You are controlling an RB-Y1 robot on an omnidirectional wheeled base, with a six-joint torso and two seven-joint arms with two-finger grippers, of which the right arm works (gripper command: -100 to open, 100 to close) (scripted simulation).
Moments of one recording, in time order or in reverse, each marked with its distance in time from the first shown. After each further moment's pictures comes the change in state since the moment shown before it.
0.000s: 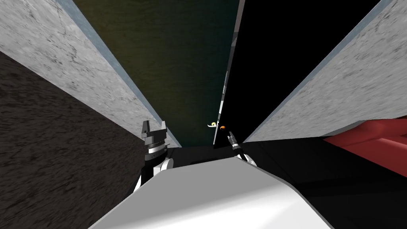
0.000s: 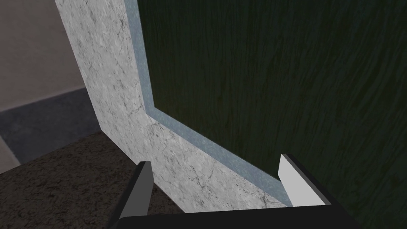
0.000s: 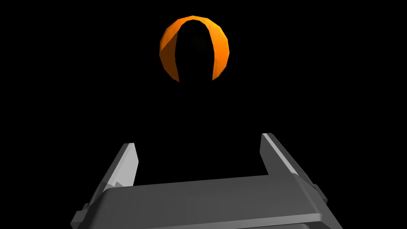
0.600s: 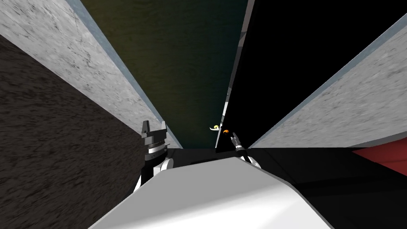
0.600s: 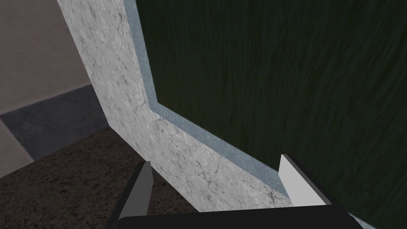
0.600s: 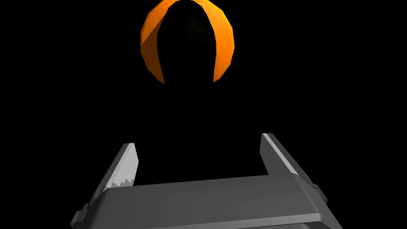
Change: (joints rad) arm 0.005 -0.036 -0.038 0.064 -0.026 -0.045 -0.013
